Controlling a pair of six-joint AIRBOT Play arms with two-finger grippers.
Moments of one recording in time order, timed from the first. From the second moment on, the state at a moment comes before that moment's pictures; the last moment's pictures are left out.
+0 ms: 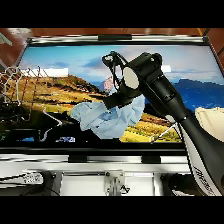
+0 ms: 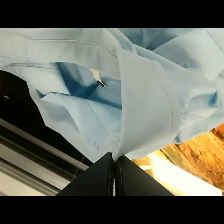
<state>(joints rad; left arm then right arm) 0.60 -1.44 1.09 1.34 -0.96 -1.14 0.71 -1.46 1.76 -1.58 1.55 1.74</state>
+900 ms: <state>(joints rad) 0.57 -1.55 1.14 1.19 -0.97 -1.05 0.71 -1.46 1.76 -1.58 1.54 1.76</state>
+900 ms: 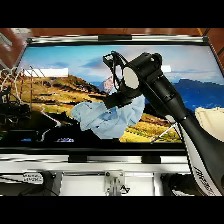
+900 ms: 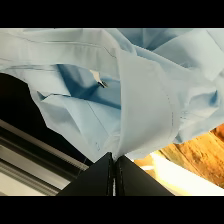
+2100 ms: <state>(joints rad) -0.11 -0.67 0.96 1.40 -1.34 -1.20 0.71 -1.46 1.92 -1.94 1.72 1.78</state>
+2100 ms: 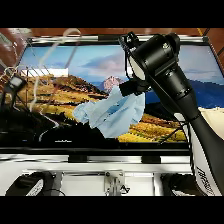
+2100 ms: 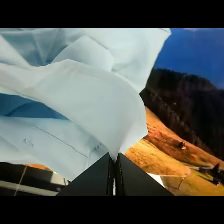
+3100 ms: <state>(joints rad) -0.66 -0.49 0.75 1.56 -1.43 -1.27 0.71 -1.47 1.92 -2.07 1.74 1.77</state>
